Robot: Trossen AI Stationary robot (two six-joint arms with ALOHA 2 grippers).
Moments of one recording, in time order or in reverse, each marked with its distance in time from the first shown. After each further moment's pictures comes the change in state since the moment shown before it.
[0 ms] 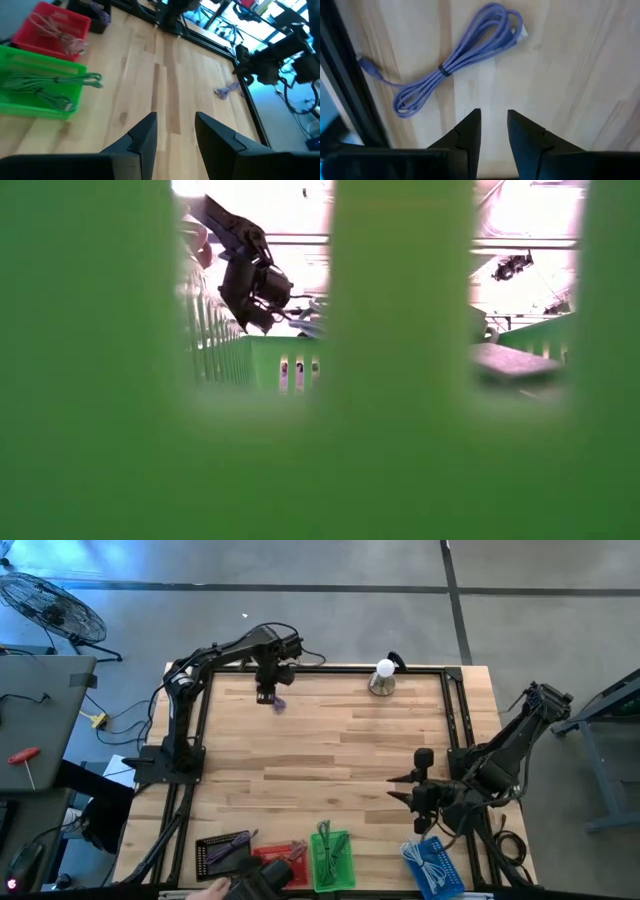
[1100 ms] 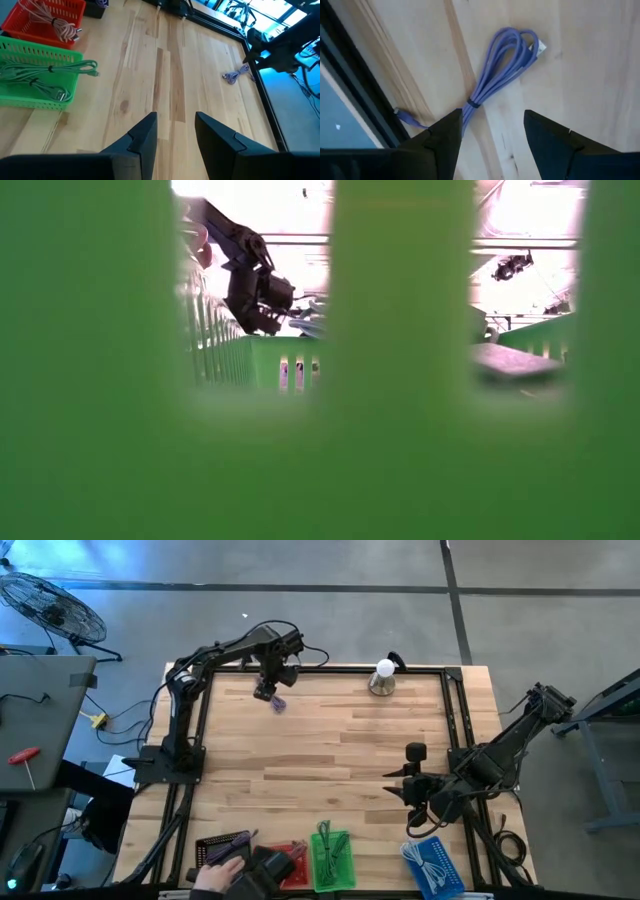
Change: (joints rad) left arm 0.031 0.027 0.002 0.125 0.028 0.336; right arm -0.111 0.000 0.000 -0.027 -0.134 0.004
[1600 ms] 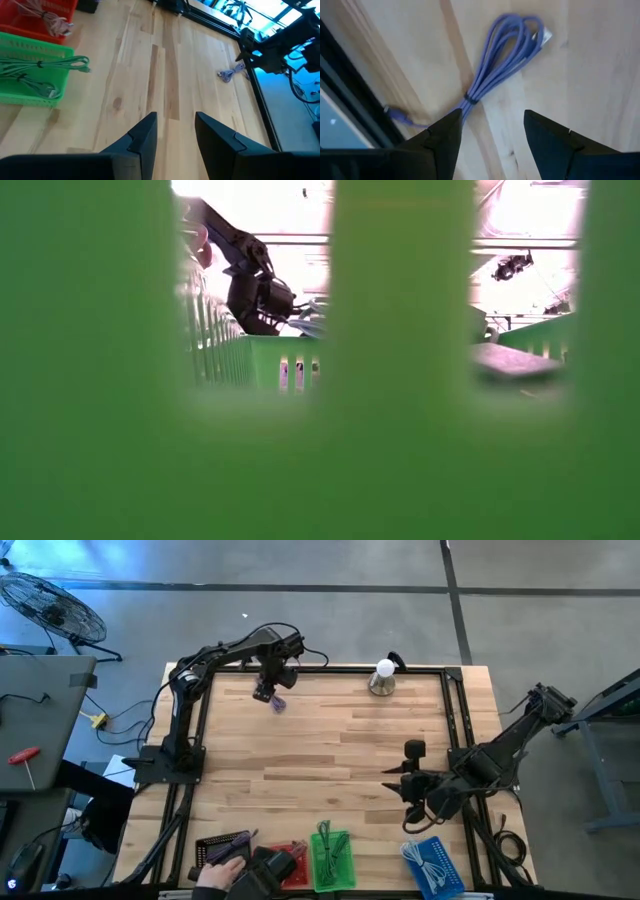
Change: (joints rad) left arm 0.000 0.034 0.000 -0.016 -0.032 0.006; right arm -0.022 0.000 0.000 -0.008 0.000 -0.025
